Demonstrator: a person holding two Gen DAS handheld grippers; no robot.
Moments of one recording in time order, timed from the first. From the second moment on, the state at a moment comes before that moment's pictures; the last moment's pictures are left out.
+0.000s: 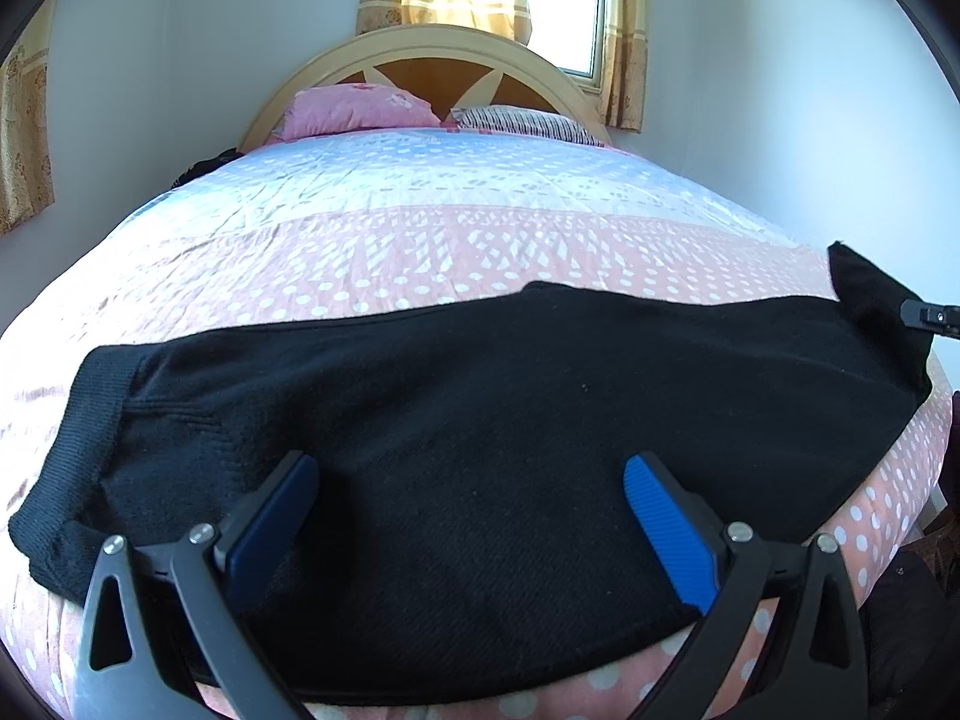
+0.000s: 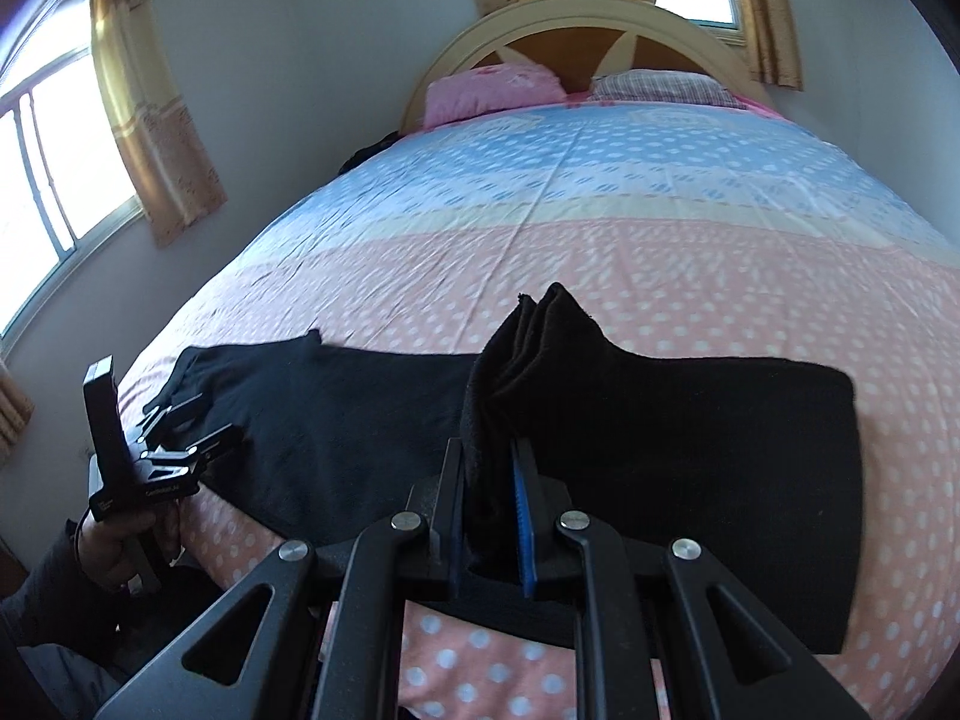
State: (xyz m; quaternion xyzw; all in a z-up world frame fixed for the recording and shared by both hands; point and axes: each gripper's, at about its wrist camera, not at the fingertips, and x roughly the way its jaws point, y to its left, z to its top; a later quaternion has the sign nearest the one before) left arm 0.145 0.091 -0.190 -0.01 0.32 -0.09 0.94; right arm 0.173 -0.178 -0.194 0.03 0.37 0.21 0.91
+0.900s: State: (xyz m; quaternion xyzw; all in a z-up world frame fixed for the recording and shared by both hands) left arm 0.206 -0.093 -0.148 -0.03 0.42 -0.30 0.86; right arm 0.163 -0.326 -0.193 0.22 0.27 0.10 0.93
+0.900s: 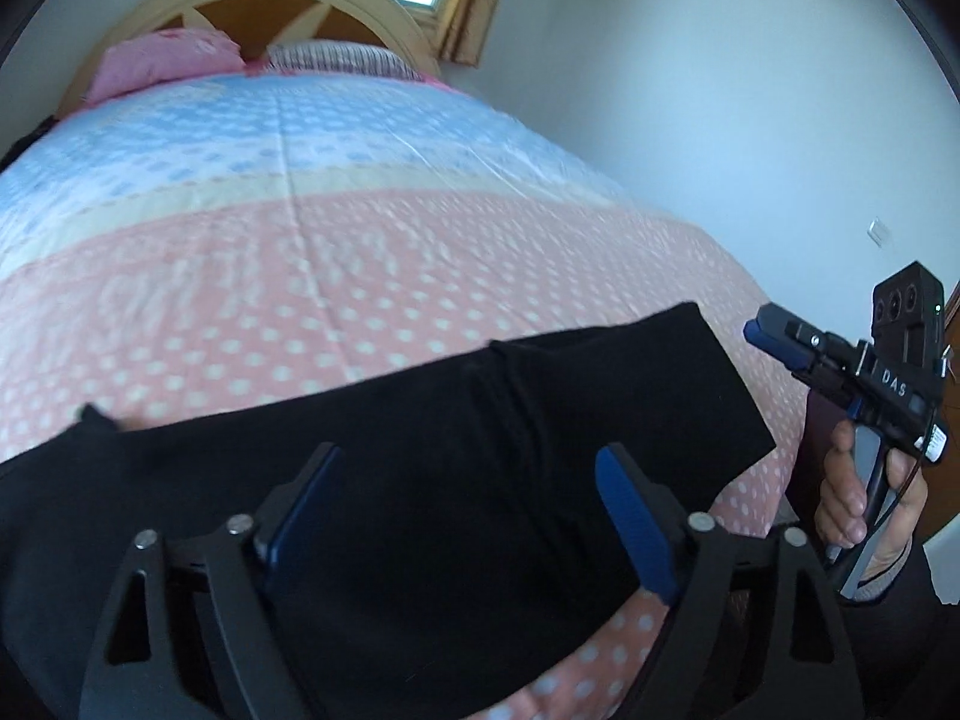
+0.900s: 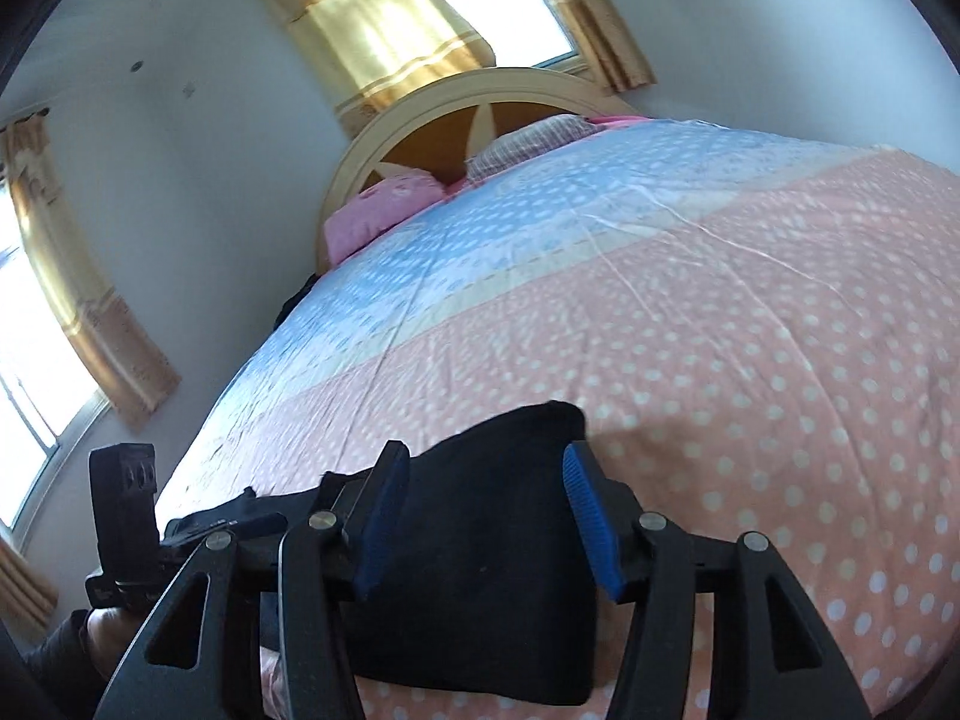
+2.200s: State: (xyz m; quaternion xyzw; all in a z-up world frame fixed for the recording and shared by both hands) left arm 0.184 -0.040 -0.113 -0.12 0.39 -0.28 0.87; right arm 0.148 -0.315 -0.194 0.21 0.23 0.14 0.94
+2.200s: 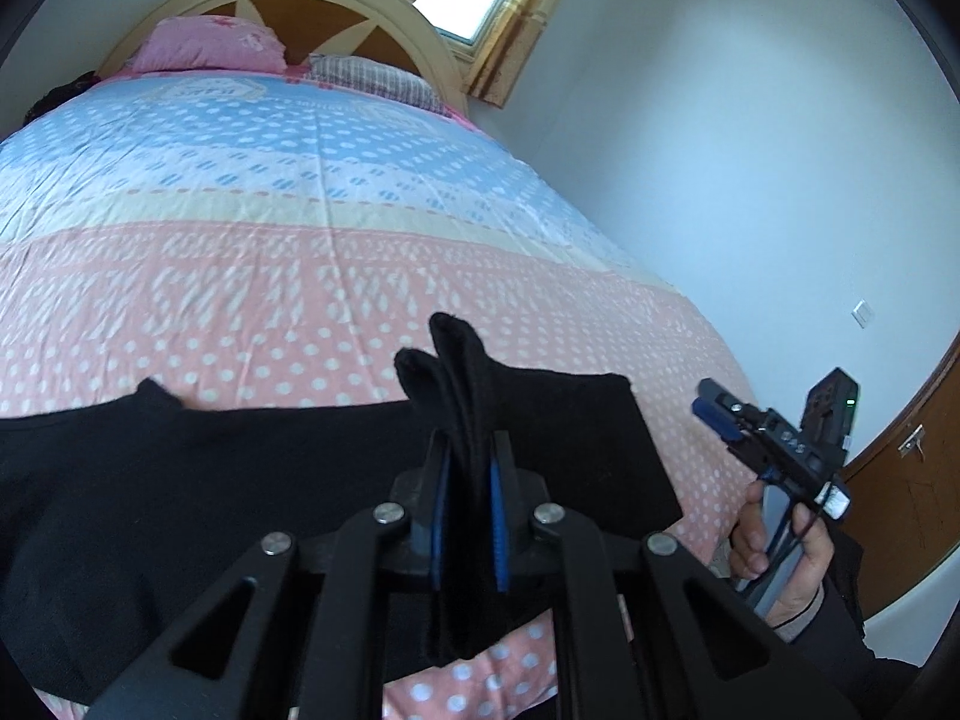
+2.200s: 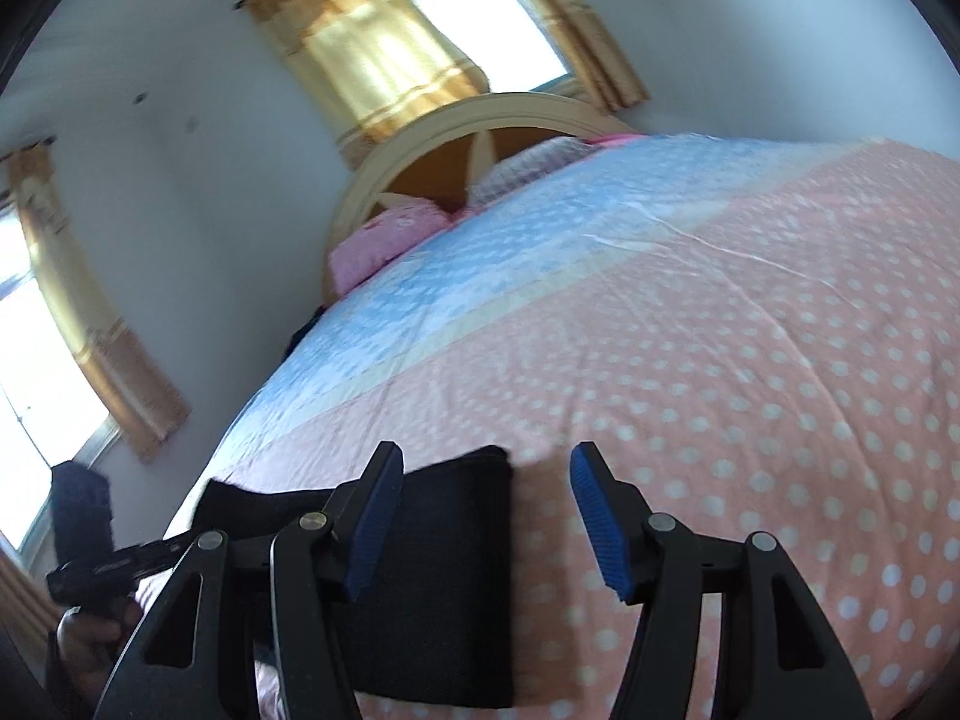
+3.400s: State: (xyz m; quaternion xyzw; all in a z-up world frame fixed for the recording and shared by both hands) left arm 0.163 -0.004 -0.167 -0.02 0.40 -0.20 0.89; right arm 0.162 -0.152 -0.205 -0.02 0.33 0.32 0.89
